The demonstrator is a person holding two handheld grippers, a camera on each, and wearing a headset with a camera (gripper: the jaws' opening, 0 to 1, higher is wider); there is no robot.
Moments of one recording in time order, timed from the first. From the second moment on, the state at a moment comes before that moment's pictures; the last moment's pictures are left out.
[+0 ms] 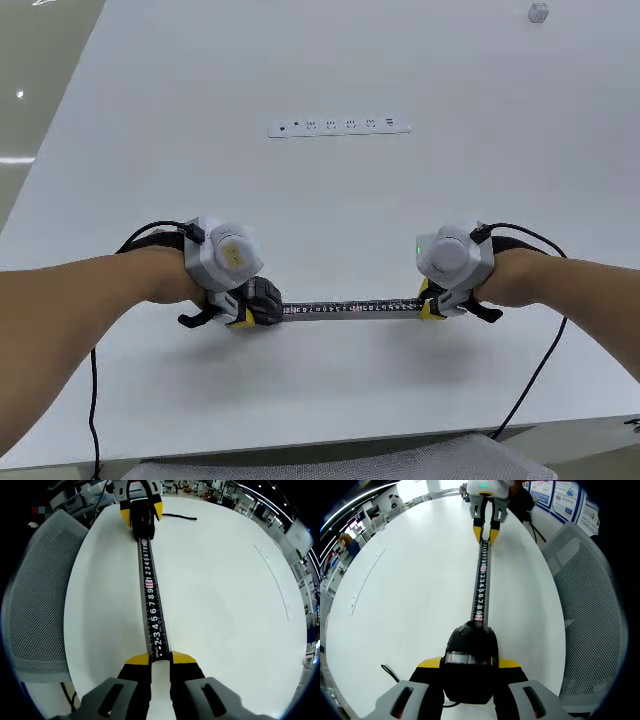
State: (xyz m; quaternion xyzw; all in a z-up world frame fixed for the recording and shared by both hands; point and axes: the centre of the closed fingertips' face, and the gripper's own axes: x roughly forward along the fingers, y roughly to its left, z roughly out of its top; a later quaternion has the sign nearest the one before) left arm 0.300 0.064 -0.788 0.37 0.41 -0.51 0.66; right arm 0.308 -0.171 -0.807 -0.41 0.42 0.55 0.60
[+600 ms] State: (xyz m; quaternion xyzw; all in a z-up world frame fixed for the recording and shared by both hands) left arm 0.299 0.064 -0.786 0.36 0.41 -0.51 0.66; right arm 0.310 -0.179 -0.808 -0.41 0.42 0.55 0.60
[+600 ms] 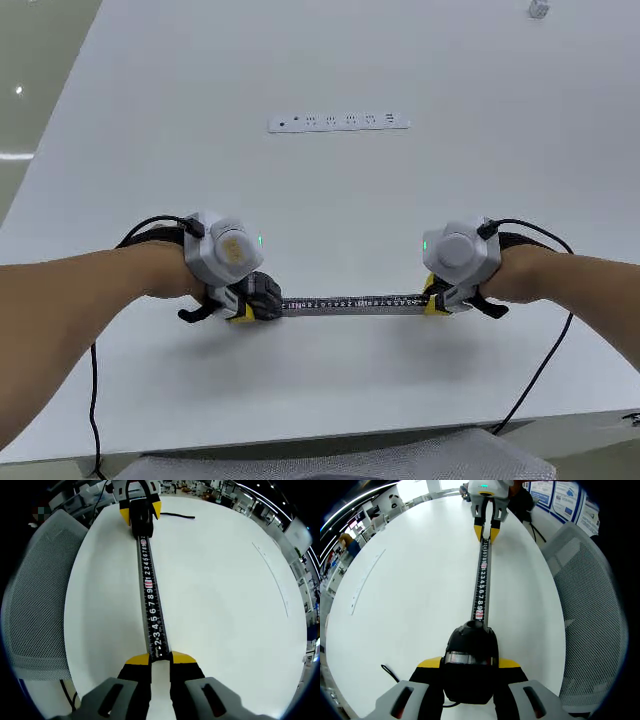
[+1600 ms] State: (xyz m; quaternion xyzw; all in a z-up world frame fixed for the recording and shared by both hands) left arm 0.300 0.065 -0.787 0.36 0.42 -0.51 0.66; right arm 0.308 -0.188 -0.807 -0.41 0.42 0.54 0.60
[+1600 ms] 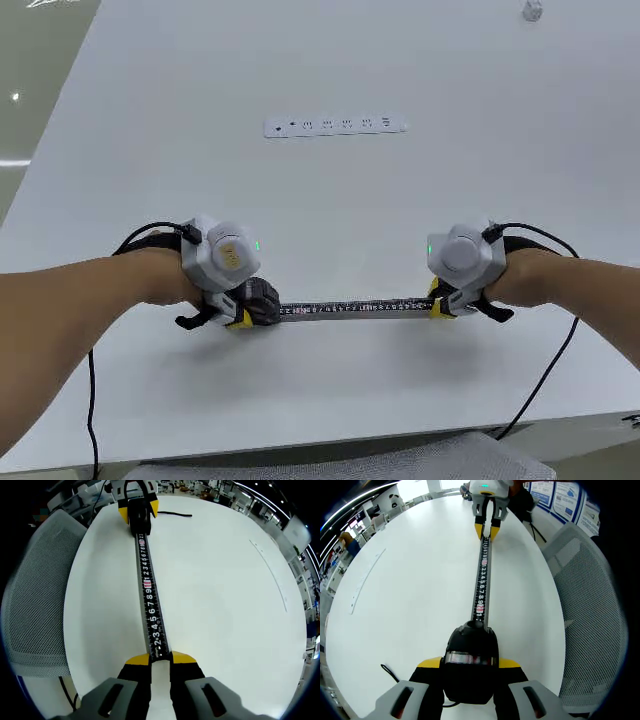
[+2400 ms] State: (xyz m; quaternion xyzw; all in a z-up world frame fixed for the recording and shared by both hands) left arm 0.300 0.064 -0.786 0.36 0.41 -0.51 0.66; right arm 0.311 -0.184 -0.805 -0.36 0.42 0.53 0.65
